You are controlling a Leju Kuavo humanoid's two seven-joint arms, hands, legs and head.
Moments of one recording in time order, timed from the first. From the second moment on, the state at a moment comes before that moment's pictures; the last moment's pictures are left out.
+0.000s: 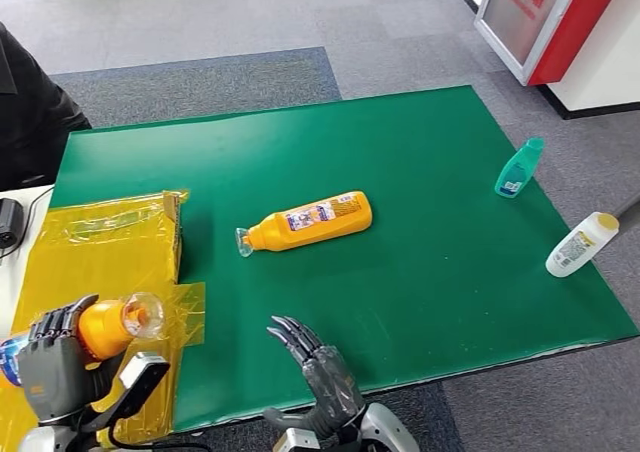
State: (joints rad) left arm 0.21 -0.13 0.08 -1.58 -1.36 0.67 -0.18; right arm 0.00 0.01 0.71 -1.19 0.55 -0.47 -0.47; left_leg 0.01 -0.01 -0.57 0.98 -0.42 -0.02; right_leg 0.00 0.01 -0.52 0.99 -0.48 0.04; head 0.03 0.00
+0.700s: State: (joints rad) left arm -0.15 0.01 -0.29 -1.20 -1.57 0.31 0.20; right arm 0.00 0.01 0.72 -1.16 0.48 -0.40 -0.48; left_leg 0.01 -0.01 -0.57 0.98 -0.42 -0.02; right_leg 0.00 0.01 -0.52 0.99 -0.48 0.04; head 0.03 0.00
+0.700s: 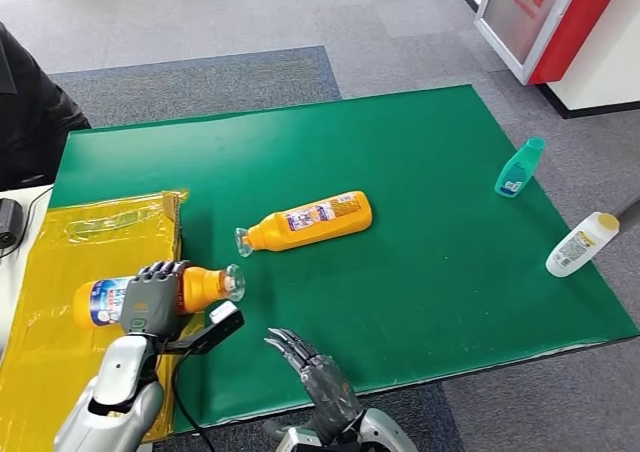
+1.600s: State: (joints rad) left arm -0.19 0.02 -0.32 -1.10 -1.57 0.22 0.20; right arm 0.02 0.00 0.71 -1.15 0.46 -0.42 -0.46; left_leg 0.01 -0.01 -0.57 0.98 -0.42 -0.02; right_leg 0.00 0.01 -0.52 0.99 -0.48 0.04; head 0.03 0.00
